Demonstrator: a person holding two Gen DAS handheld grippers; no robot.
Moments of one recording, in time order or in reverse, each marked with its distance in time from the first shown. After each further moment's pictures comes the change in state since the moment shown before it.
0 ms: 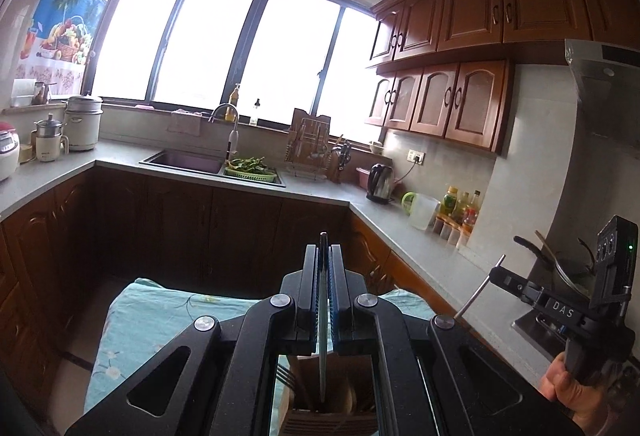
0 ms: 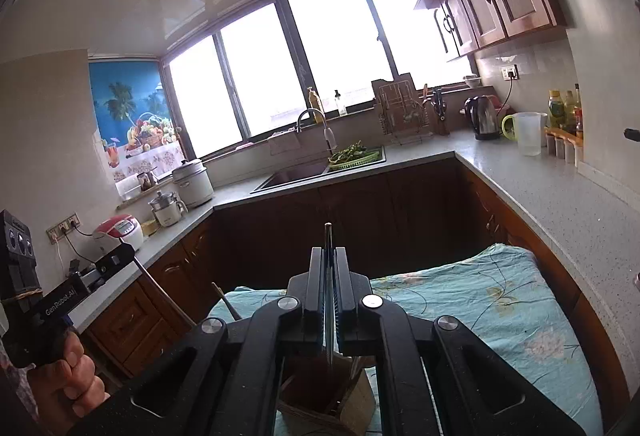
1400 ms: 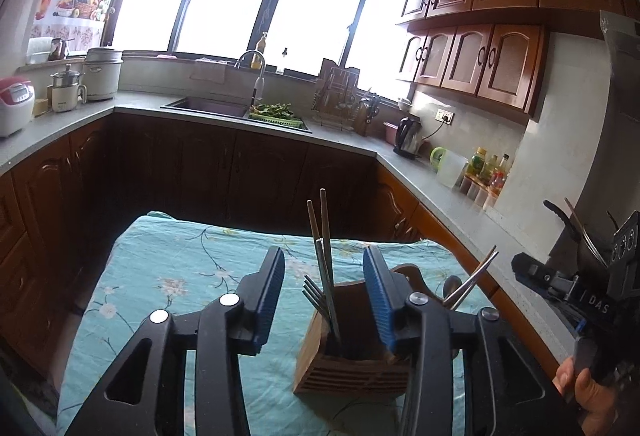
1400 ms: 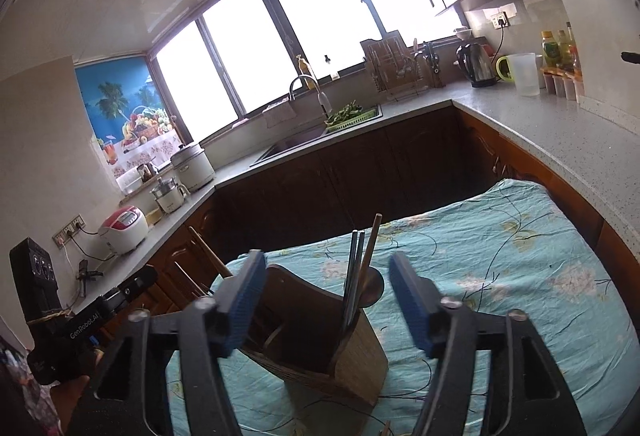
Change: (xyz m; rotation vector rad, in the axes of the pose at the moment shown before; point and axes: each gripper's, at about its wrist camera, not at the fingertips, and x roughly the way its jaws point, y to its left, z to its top) left arm 0.035 0.015 -0.032 -0.047 0.129 0.081; right arm 0.000 -0.024 -0.051 0.109 0.050 0.026
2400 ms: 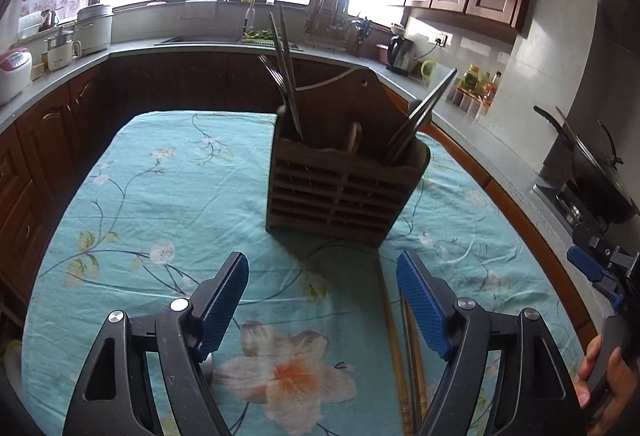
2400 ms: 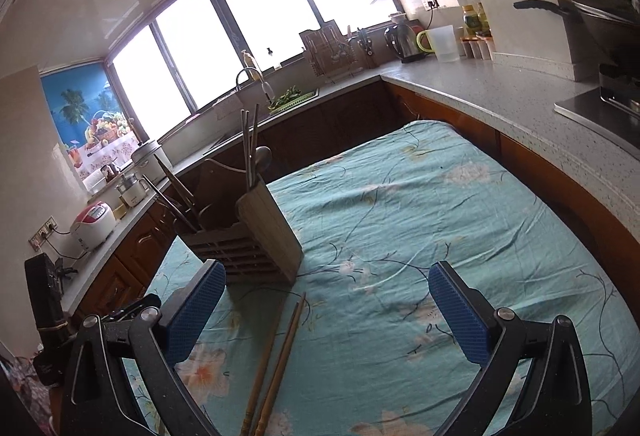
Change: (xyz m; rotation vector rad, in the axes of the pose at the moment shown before) left arm -0.046 -0.053 -0.103 0.047 0.279 0.001; right arm -0.102 -0.065 -0.110 0.103 0.065 -0.174
